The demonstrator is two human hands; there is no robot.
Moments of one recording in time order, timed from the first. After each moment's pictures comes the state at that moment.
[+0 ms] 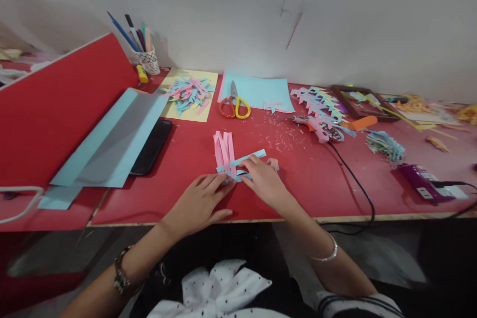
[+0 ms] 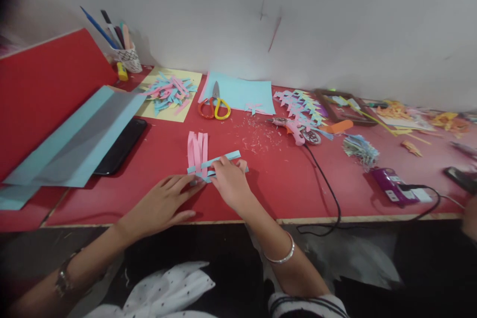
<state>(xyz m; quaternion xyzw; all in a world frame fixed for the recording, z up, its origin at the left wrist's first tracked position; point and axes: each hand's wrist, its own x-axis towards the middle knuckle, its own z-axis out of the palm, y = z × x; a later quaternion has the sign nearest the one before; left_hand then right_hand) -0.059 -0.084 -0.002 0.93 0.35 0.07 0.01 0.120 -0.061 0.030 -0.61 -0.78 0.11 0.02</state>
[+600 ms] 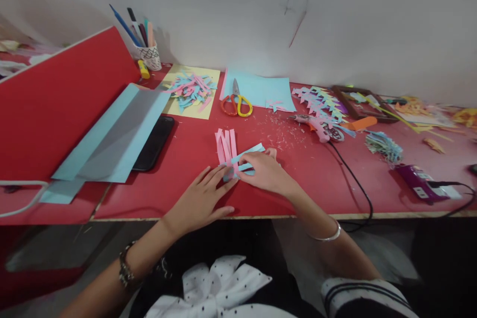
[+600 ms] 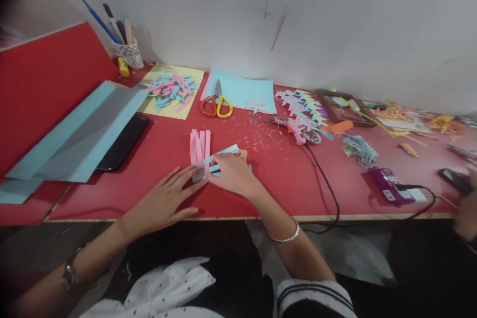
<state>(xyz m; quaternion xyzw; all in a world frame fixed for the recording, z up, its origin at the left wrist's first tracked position) -0.062 -0.085 -0.012 0.93 0.35 0.11 0.03 0.124 -0.050 0.038 -0.55 -0.82 0.17 0.06</state>
